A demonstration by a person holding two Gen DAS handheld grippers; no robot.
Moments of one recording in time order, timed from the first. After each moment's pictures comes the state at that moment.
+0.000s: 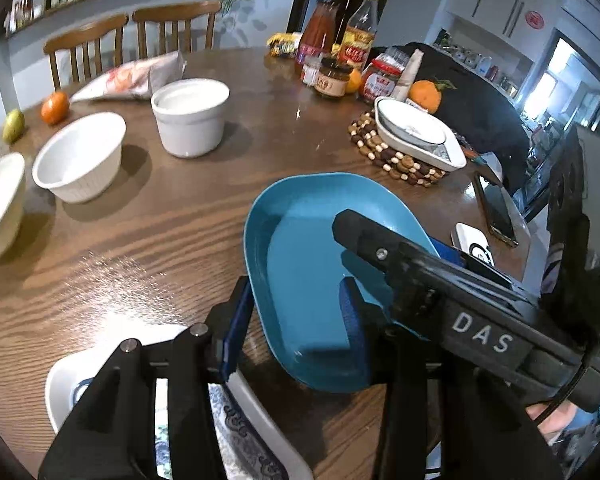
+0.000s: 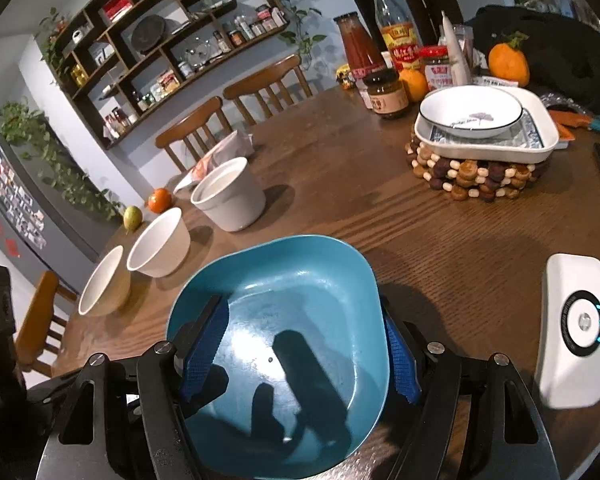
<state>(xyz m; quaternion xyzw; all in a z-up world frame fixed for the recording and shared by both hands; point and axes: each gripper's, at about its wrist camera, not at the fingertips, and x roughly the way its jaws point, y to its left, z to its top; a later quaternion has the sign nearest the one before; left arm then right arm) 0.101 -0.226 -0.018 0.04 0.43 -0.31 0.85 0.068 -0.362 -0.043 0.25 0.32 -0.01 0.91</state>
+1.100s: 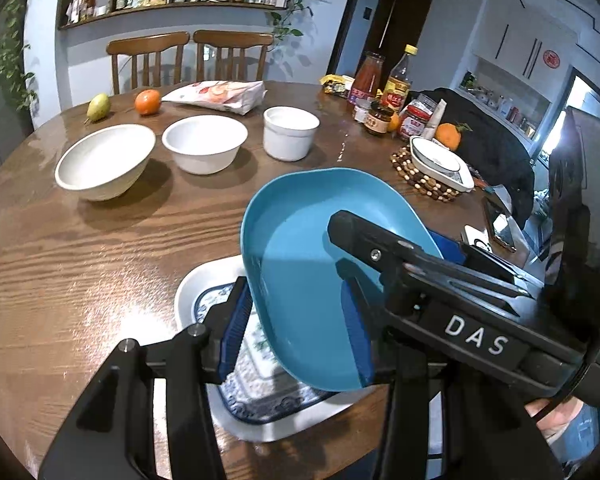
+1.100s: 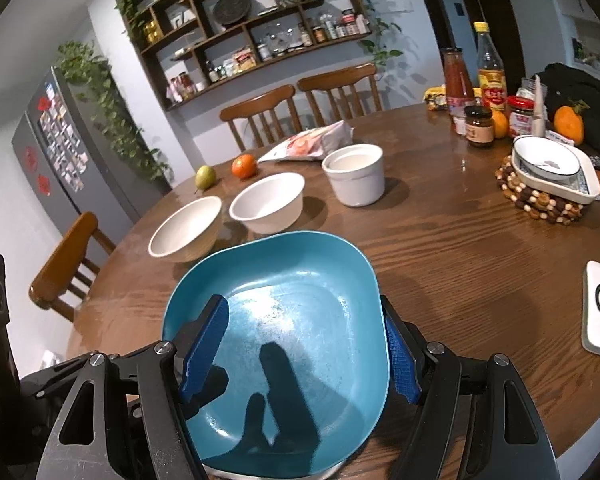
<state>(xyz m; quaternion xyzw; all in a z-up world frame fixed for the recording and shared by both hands) 0.043 -0.112 0.004 -0.01 0.39 -0.25 0.89 0.038 -0.244 -0.008 0.16 0.31 0.06 0.93</state>
